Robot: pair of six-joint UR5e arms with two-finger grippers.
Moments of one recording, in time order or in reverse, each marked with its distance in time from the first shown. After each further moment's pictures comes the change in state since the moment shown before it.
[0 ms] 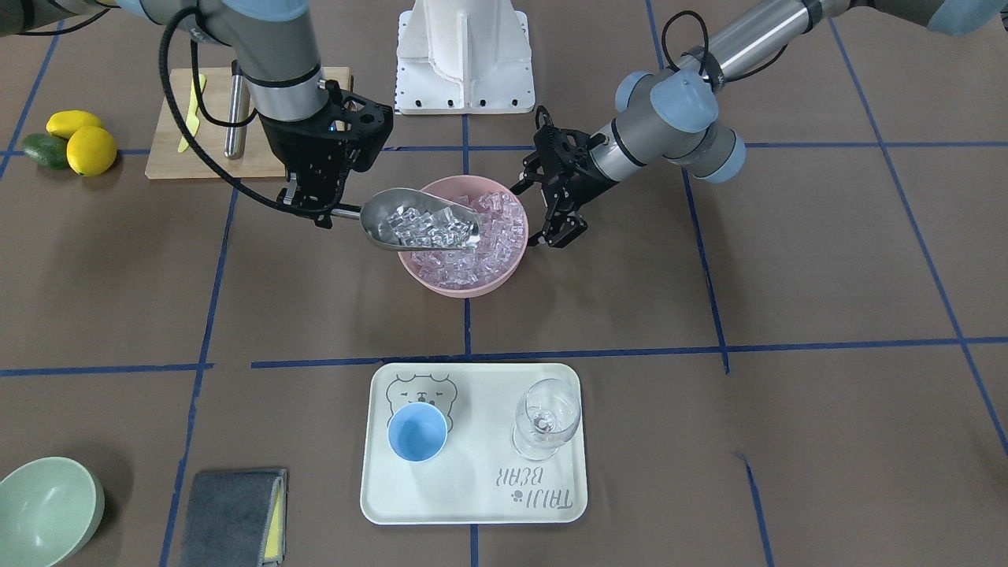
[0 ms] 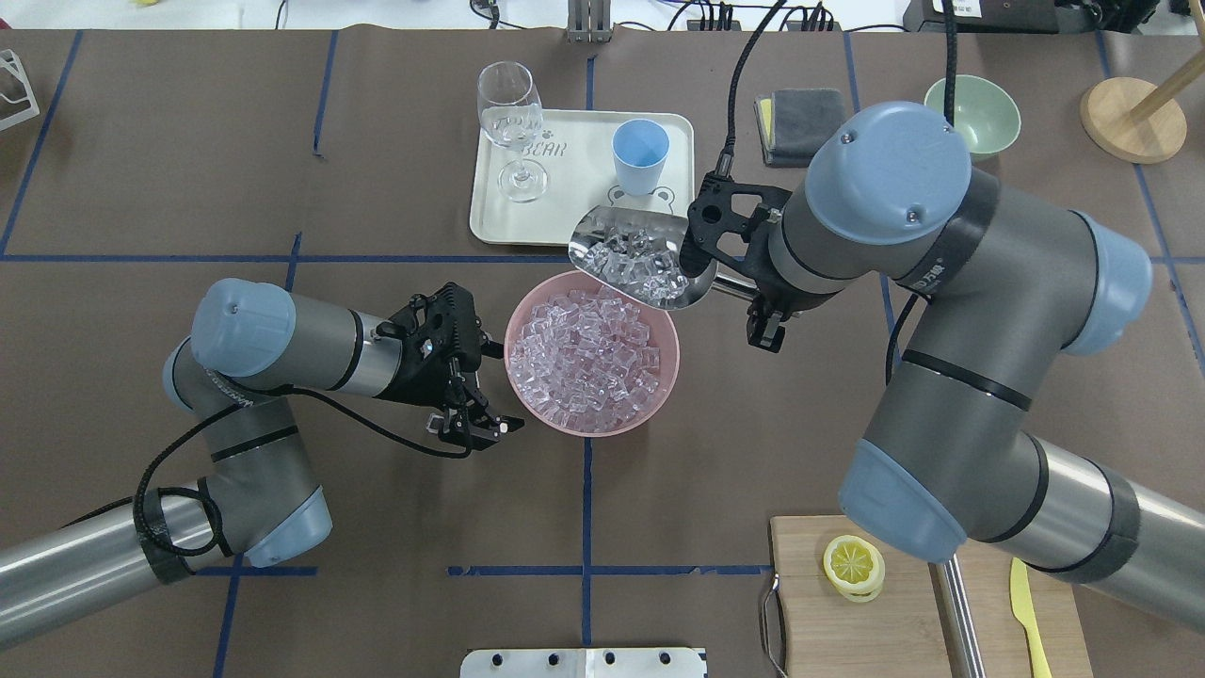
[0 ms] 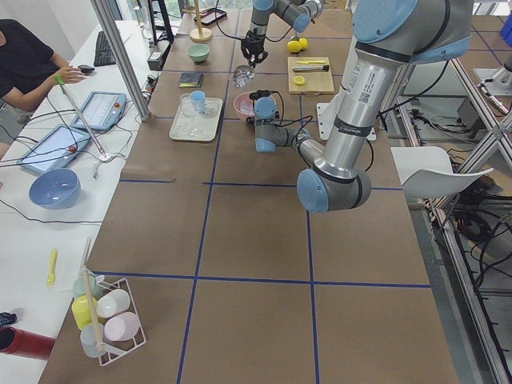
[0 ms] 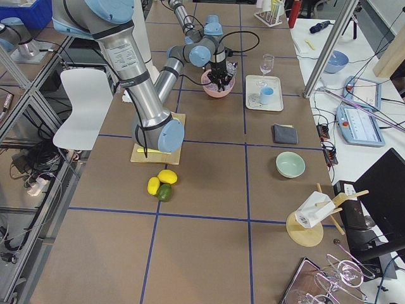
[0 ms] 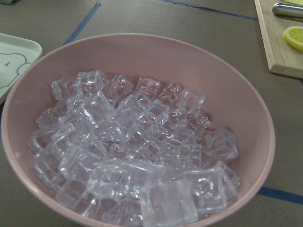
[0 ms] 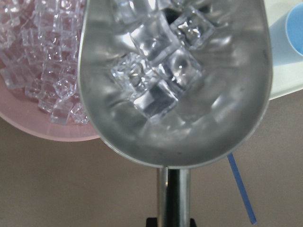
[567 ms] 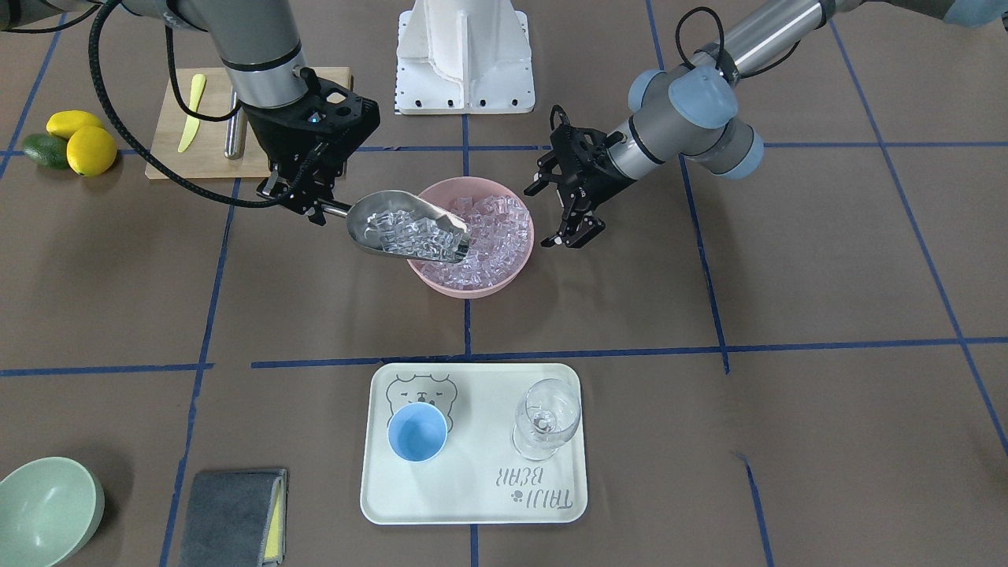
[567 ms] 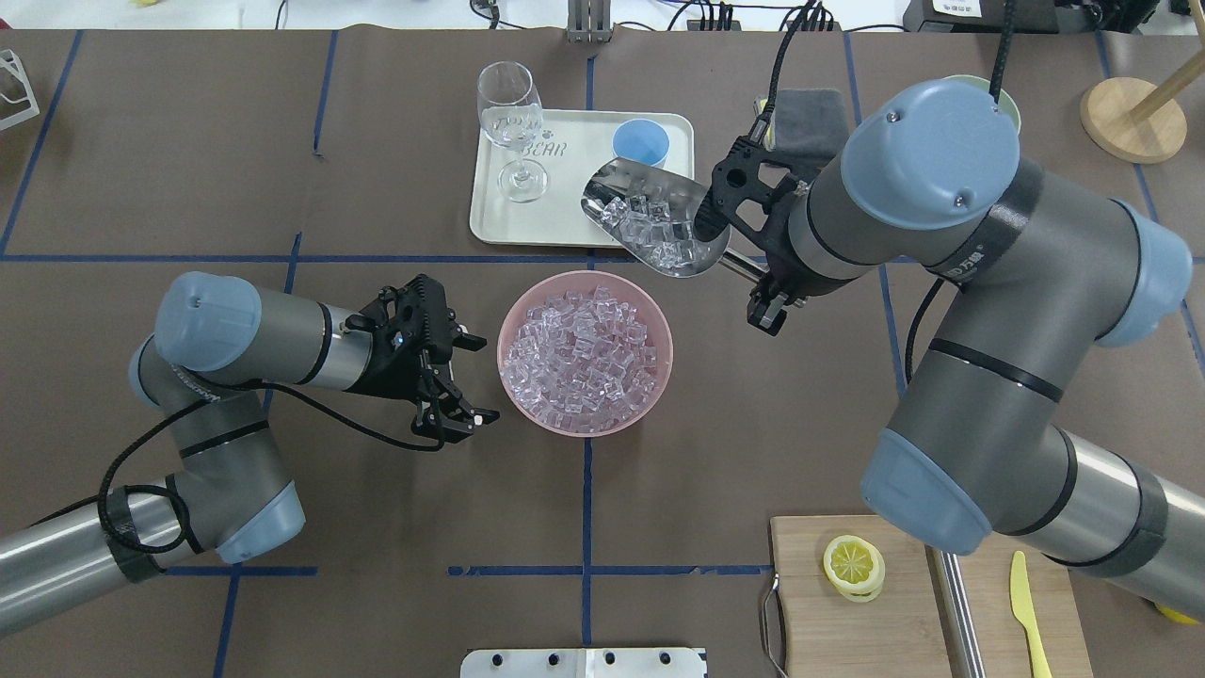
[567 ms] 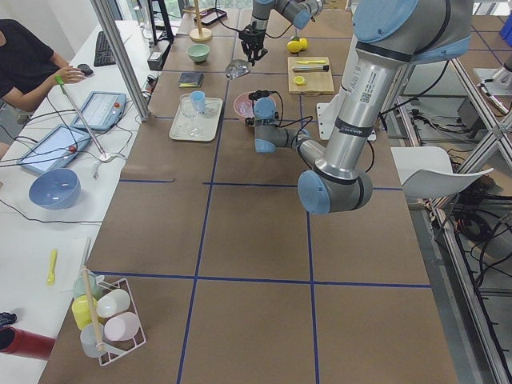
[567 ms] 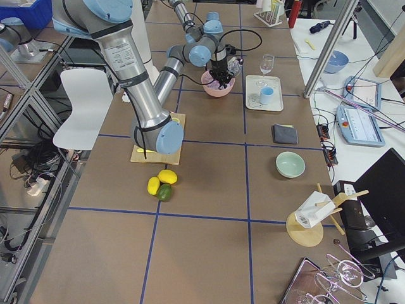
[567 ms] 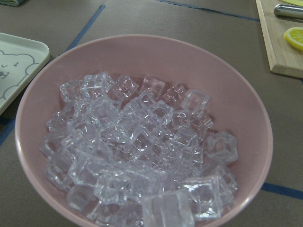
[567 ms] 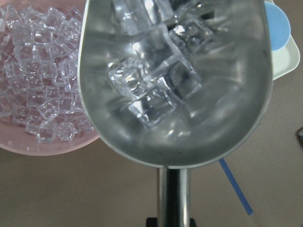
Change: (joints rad) left arm -0.032 0.057 -0.045 0.010 -0.008 0.004; right arm 0.028 -0.008 0.020 0.018 0.009 0.109
